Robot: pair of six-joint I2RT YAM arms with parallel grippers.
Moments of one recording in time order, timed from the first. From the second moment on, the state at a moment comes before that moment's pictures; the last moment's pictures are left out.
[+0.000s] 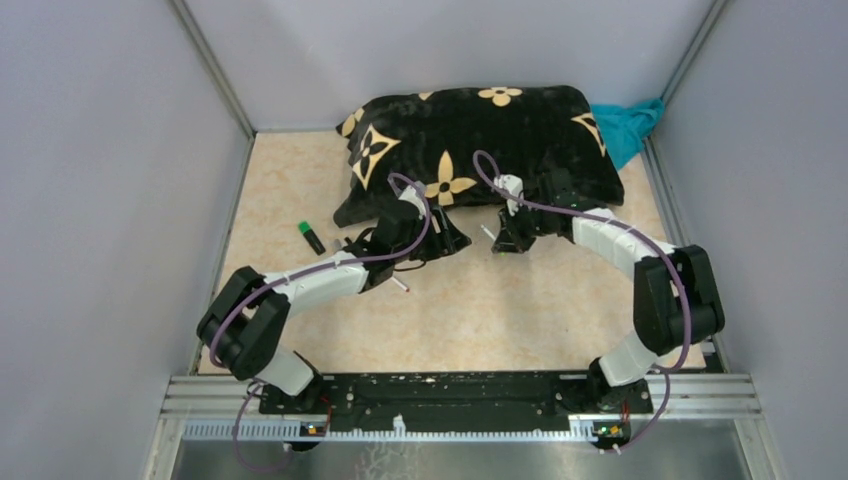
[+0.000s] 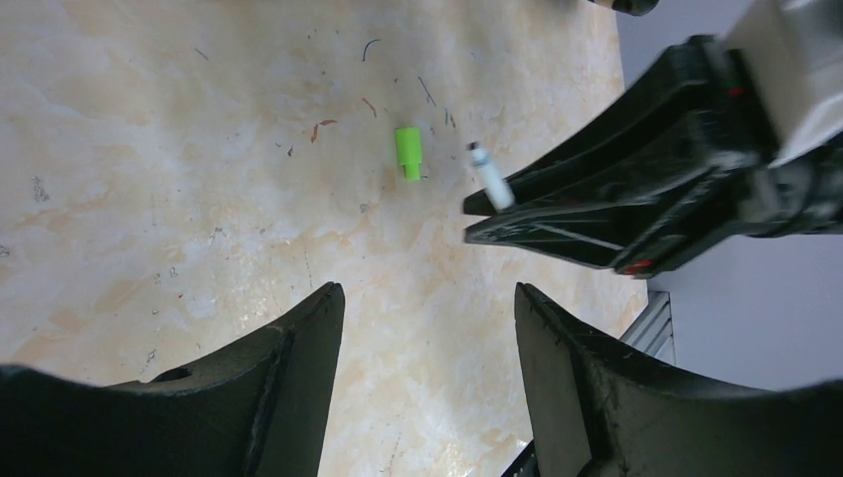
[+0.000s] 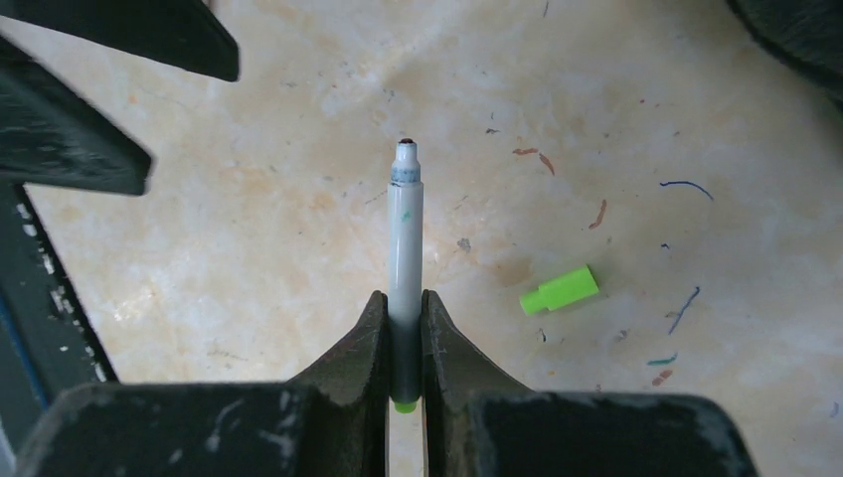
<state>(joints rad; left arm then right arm) -0.72 1.51 0.82 0.25 0.09 -0.85 0.32 1.60 1.00 -0.36 -0.64 -0.33</state>
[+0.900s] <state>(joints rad) -0.81 1.92 1.28 0.06 0.11 -0.71 -0.08 1.26 0.88 -0.47 -0.94 -0.33</state>
